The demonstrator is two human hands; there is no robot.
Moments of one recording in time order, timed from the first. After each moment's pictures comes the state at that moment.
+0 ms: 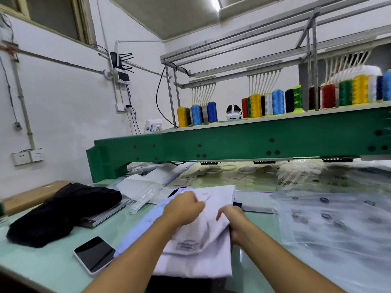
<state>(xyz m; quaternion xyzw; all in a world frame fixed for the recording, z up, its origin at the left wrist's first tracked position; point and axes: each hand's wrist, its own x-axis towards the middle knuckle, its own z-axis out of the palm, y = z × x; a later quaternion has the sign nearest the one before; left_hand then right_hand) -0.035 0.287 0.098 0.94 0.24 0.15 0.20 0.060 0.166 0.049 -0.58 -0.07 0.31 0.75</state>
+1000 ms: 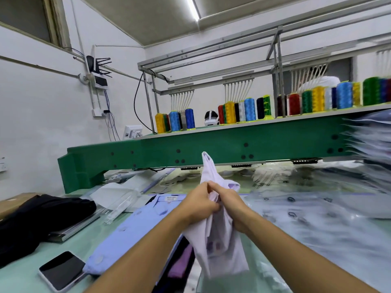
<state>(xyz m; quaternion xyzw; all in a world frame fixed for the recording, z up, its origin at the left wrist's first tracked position) 0.000 0.195 0.125 0.93 0.06 0.17 0.33 0.087 0.103 0.090 -0.63 -0.19 0.21 0.72</state>
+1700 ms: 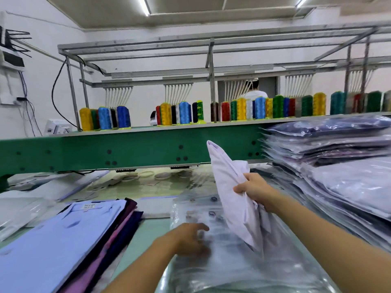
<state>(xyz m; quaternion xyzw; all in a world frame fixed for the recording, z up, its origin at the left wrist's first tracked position) 0.112 0.074 0.021 0.98 -0.04 -0.06 0.16 0.189 -0.167 0.114 -0.81 -0.16 -0.01 0.56</state>
